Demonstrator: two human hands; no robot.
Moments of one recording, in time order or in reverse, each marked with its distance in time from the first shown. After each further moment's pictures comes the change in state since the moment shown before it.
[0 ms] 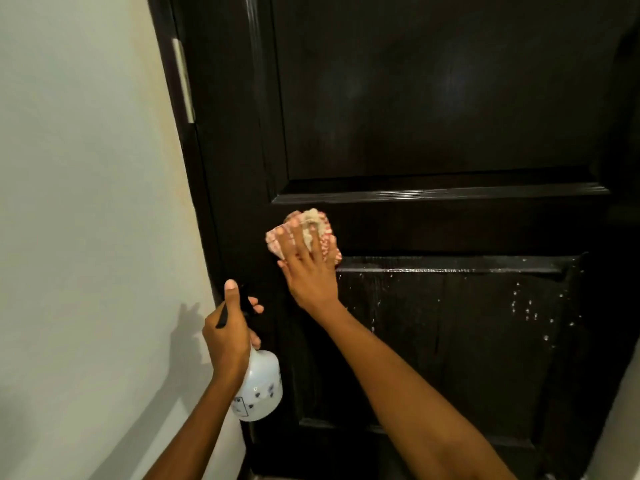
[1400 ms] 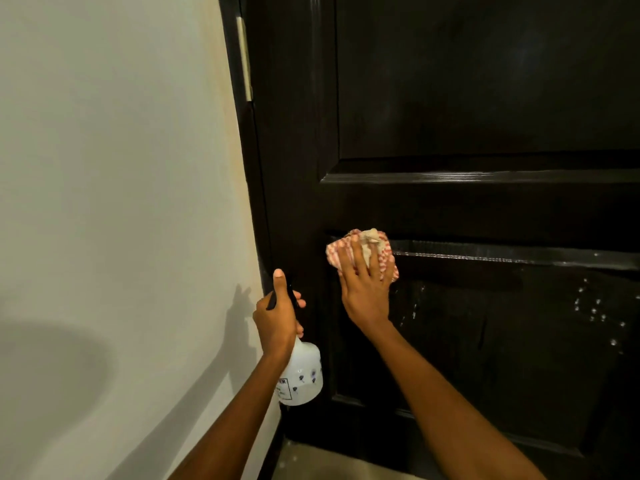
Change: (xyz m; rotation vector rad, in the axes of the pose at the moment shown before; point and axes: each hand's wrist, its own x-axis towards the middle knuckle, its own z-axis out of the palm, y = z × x) left_hand -0.004 -0.025 -0.008 0.063 0.001 -0.145; right_hand -0.069 0.003 0.015 0.105 -0.051 0.081
